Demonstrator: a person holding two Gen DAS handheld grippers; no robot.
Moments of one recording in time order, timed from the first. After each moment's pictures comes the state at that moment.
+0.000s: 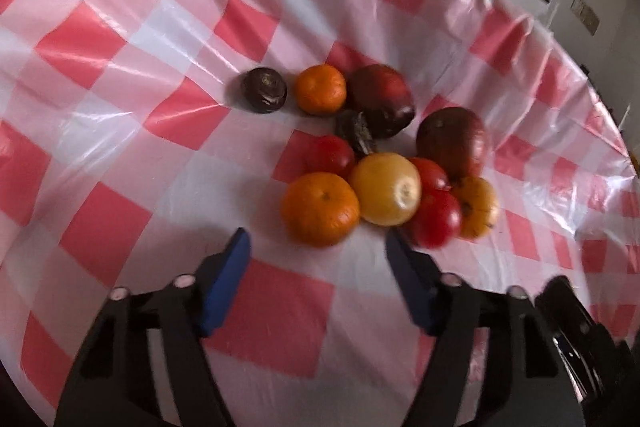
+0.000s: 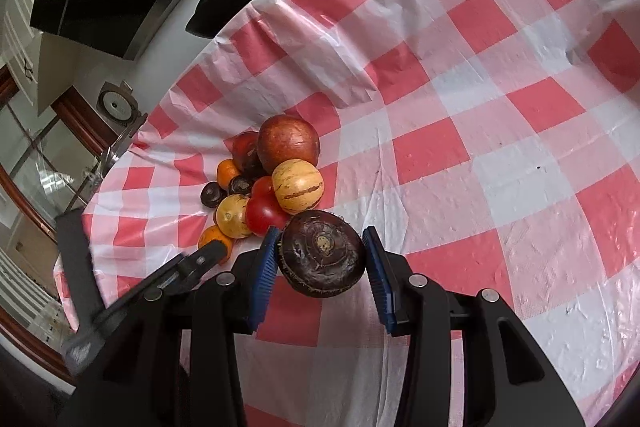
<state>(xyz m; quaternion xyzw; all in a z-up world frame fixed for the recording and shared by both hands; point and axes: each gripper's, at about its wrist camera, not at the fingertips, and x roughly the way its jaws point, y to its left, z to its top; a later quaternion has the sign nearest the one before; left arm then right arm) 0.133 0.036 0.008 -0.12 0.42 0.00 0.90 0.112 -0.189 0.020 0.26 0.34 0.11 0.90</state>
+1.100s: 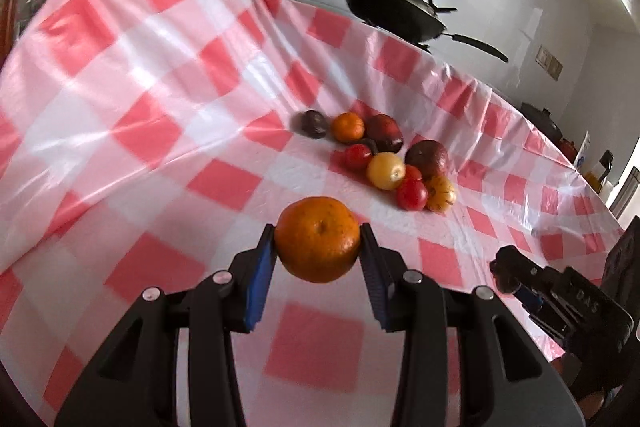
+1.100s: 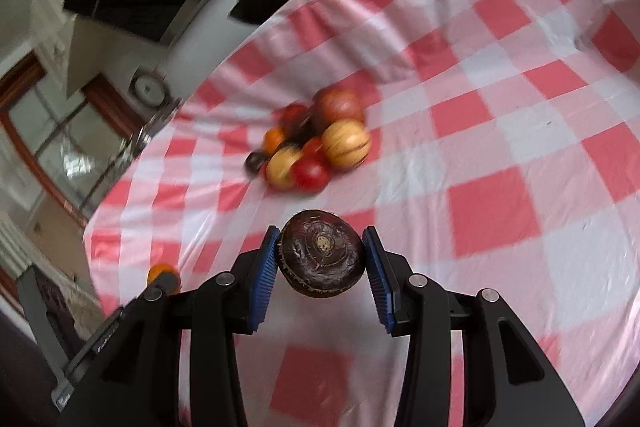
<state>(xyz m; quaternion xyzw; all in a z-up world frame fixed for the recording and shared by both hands) -0.017 0.095 0.034 -0.17 0.30 -0.01 0.94 0.051 -0.152 0.026 0.24 0.33 0.18 0.89</state>
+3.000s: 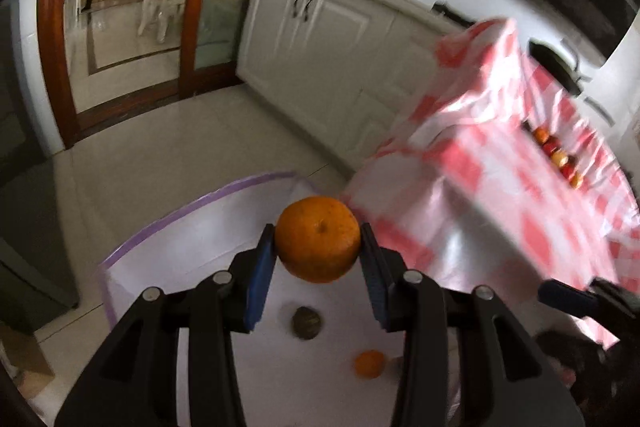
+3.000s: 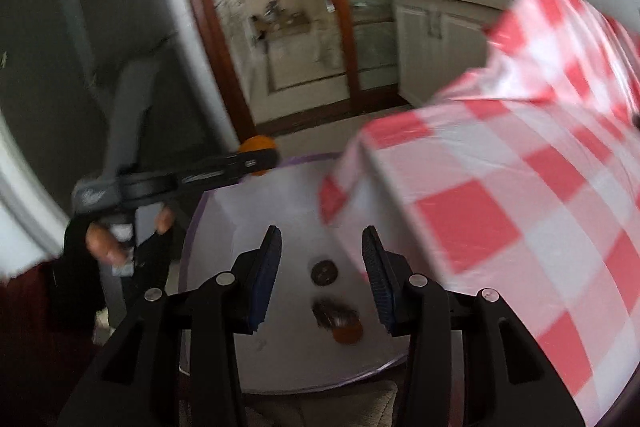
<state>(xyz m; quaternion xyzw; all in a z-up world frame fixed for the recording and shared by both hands) -0.370 0.353 -0.033 -0.24 0.34 0.21 0.88 -0.261 0.154 0.002 -0.19 0.34 0.57 0.72</state>
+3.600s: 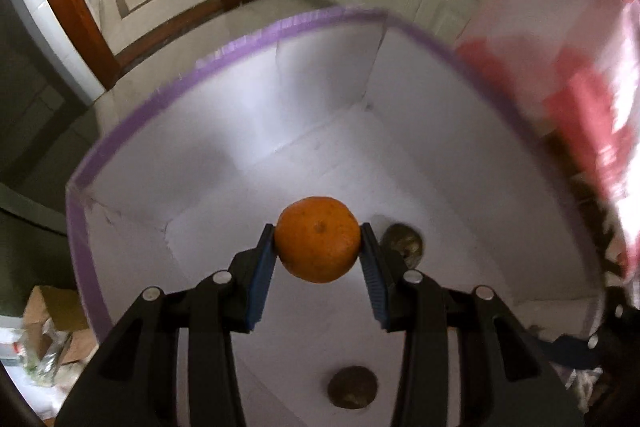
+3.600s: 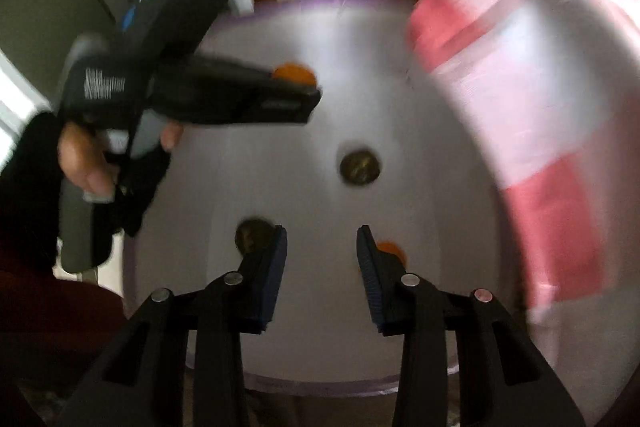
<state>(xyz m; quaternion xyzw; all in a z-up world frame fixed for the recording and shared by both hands) -0.347 0.368 -0.143 -0.22 0.52 0.27 0.78 -0.287 0.219 -0.111 -0.36 0.46 0.54 0.60</state>
